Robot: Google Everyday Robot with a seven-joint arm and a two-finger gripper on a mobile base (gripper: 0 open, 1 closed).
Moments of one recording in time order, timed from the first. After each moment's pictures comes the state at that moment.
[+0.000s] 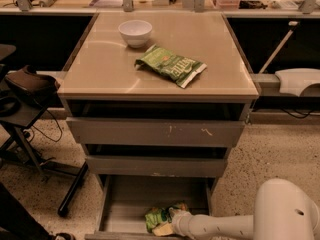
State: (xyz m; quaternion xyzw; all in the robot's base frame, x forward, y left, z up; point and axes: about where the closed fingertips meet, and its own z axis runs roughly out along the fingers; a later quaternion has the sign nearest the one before) arm 0.489 -0.044 0.149 -0.29 0.89 0.18 0.31
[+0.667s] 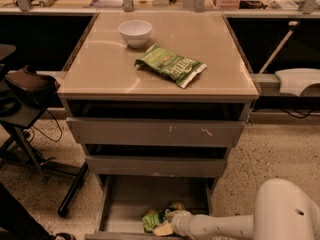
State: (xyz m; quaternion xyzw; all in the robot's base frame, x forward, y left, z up) arm 0.489 -0.044 0.149 -0.29 0.89 0.18 0.31
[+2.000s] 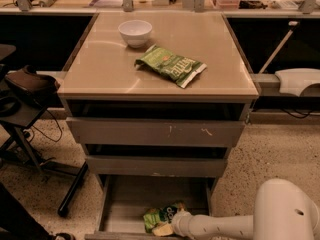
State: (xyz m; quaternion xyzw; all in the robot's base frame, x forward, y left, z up) arm 0.489 -0.044 0.149 -0.29 0.89 0.18 0.31
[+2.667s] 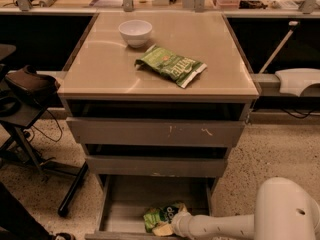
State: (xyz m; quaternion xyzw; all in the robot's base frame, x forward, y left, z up) arm 0.489 -0.044 0.157 -0.29 0.89 0.18 0.31
